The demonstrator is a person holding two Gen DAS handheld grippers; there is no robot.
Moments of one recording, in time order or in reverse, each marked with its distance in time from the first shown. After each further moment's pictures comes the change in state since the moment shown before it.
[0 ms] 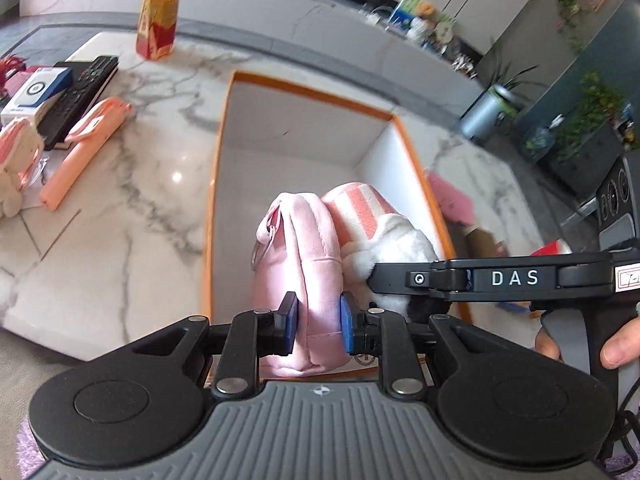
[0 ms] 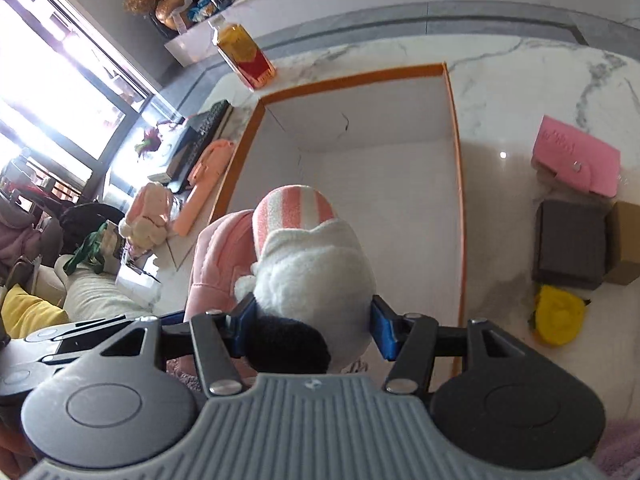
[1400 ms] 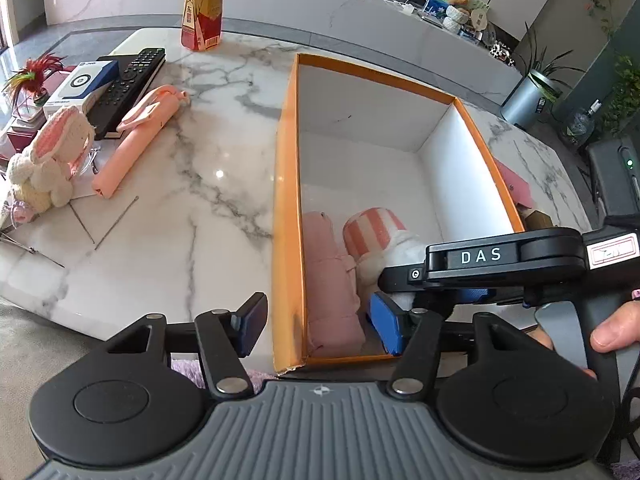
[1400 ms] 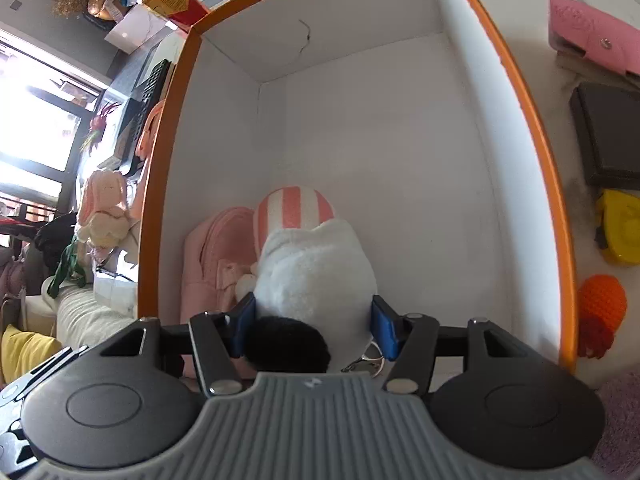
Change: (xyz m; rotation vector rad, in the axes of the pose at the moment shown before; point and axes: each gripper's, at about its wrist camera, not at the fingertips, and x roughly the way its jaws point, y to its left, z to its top) left arm 0.001 0.033 -0.012 0.027 0.006 0.129; right arm 0.065 -0.005 -0.011 0.188 0.094 -0.059
